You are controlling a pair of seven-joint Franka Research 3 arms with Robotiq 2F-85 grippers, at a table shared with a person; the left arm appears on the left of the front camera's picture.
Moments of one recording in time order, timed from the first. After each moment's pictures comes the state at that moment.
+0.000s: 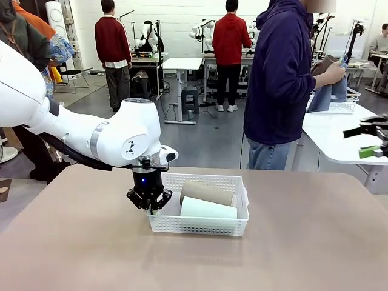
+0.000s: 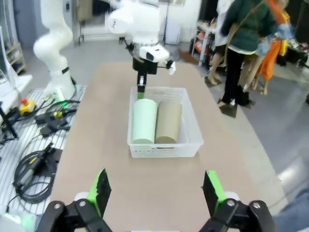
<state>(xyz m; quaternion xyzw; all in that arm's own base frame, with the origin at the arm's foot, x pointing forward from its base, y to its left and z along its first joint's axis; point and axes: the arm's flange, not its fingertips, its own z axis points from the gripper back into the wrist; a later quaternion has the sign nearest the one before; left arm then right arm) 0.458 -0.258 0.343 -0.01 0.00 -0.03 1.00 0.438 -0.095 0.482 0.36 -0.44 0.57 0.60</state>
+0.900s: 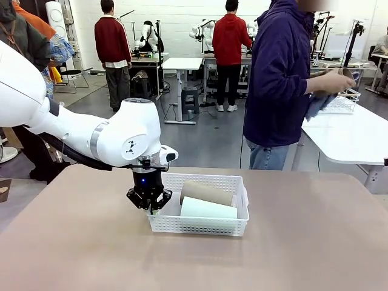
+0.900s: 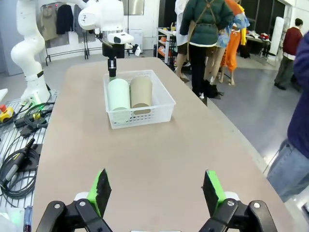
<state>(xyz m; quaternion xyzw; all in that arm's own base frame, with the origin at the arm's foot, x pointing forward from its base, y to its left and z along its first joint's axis) 0.458 -0.258 0.343 -0.01 0.00 -0.03 1.00 0.411 -0.191 0.405 0.34 -0.48 0.49 0.64</state>
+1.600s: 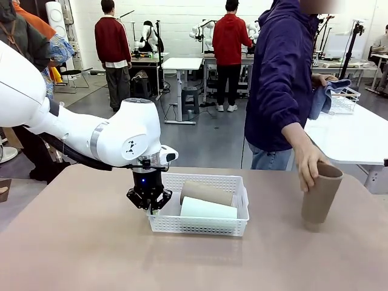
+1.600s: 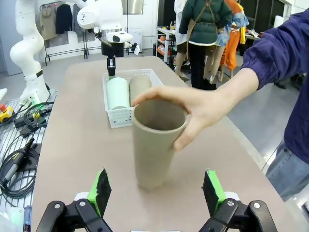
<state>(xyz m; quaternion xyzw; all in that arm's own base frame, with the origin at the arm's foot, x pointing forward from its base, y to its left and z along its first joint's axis) 0.458 -0.258 0.343 -0.01 0.00 -0.03 1.00 0.411 -0.191 0.405 0.34 -0.48 0.49 0.64</state>
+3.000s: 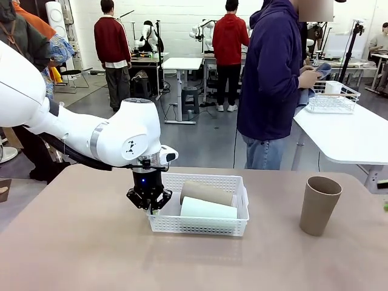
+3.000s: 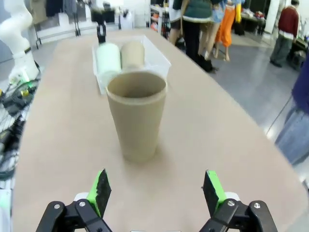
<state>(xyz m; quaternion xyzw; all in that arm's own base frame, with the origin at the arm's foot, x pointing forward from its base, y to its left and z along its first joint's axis) 0.458 -0.259 0.343 -0.01 0.00 -0.03 1.00 0.412 -0.189 0.332 0.29 -0.44 0.50 0.69</state>
